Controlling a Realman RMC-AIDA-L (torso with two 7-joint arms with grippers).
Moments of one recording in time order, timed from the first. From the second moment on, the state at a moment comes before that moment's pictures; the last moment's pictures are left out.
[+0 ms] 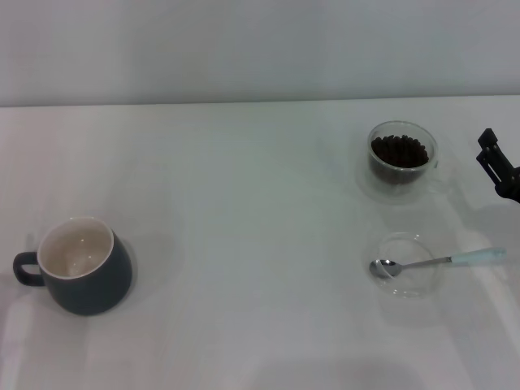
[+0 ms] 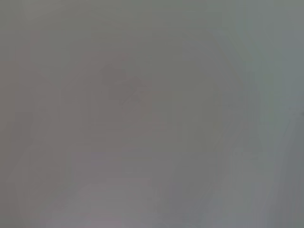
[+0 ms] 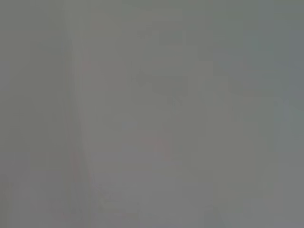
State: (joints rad) left arm -0.20 -2.09 2.63 0.26 -1.24 1.38 -0.24; right arm 0.36 2.02 0.03 0.24 -1.42 -1.35 0.23
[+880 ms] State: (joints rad) left arm -0.03 -2.08 2.70 0.19 -1.18 1.61 -0.26; right arm 0.37 2.02 0.03 0.19 -1.42 -1.33 0.27
